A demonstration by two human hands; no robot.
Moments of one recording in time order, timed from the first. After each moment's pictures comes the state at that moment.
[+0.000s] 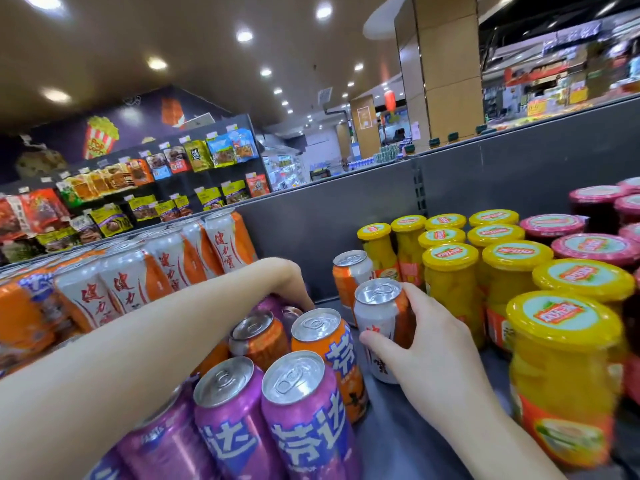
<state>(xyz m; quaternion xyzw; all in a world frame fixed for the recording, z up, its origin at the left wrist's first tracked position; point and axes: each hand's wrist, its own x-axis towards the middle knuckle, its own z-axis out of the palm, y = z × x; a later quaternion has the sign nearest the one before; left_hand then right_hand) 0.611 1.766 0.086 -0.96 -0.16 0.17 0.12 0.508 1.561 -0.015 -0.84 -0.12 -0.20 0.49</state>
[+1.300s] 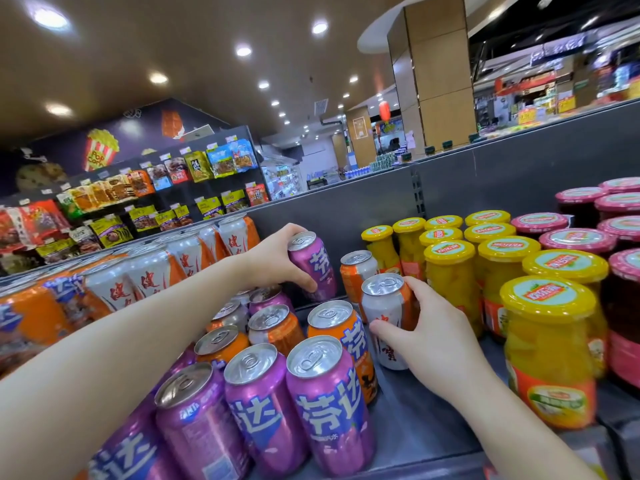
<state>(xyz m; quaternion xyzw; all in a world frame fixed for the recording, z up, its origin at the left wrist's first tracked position) 0.575 1.809 0.105 -0.96 0.05 -0.06 -0.27 0.509 1.563 -0.013 -0.82 -0.14 -0.20 0.52</state>
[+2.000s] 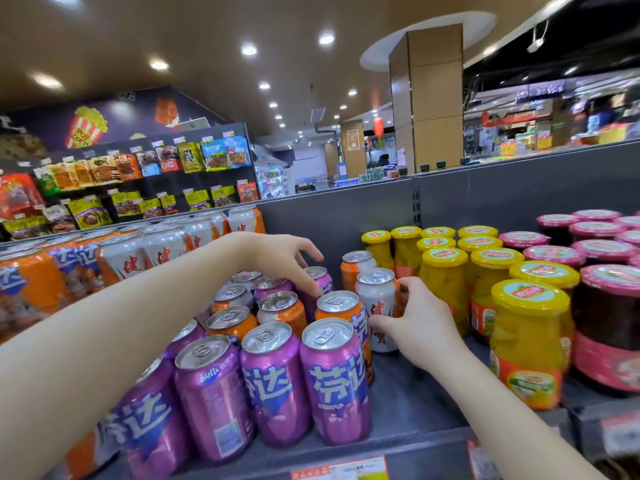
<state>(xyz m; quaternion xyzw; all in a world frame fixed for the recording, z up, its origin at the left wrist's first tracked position) 0.545 1.802 0.128 -0.99 0.06 0.09 -0.09 0.508 1.572 0.001 -0.86 -0.08 -0.16 0.47</state>
